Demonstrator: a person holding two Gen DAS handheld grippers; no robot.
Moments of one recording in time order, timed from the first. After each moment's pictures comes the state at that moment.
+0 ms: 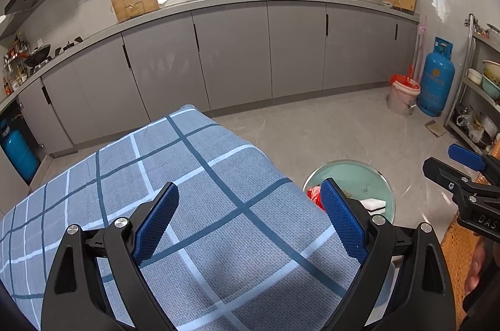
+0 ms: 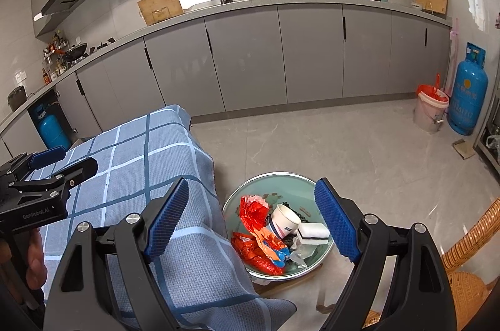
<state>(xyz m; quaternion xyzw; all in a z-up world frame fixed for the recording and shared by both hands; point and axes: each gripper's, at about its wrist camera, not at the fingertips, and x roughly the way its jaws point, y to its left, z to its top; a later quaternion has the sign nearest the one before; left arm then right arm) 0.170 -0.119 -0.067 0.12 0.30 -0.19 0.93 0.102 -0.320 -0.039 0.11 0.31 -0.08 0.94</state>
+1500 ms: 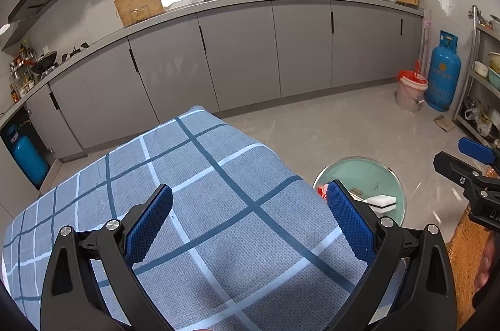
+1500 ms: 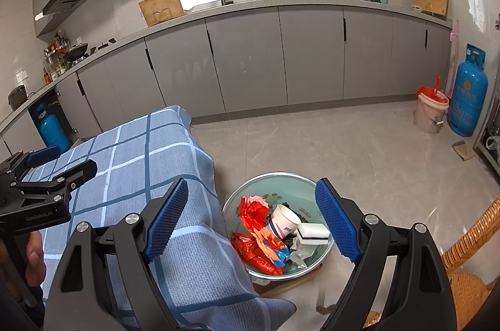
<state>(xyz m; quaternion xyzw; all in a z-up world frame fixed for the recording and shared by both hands) 0.169 -0.119 -0.069 0.13 0.29 -0.17 0.93 0.099 -0.319 -0.040 0.11 0.30 -0.08 0.94</state>
